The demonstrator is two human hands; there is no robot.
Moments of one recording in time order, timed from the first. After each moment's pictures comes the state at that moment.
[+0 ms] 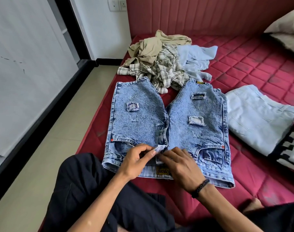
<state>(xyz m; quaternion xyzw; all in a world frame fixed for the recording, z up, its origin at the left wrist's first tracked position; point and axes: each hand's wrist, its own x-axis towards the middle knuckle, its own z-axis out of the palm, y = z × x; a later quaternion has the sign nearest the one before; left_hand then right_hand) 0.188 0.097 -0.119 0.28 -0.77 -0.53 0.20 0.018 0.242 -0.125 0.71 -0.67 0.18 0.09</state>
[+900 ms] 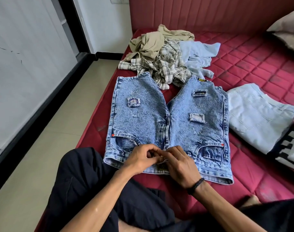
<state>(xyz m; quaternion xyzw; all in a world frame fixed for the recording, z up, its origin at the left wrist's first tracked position) 0.173 0.102 -0.129 0.30 -0.79 -0.53 0.10 0.024 0.245 -0.142 0.67 -0.70 0.26 0.02</state>
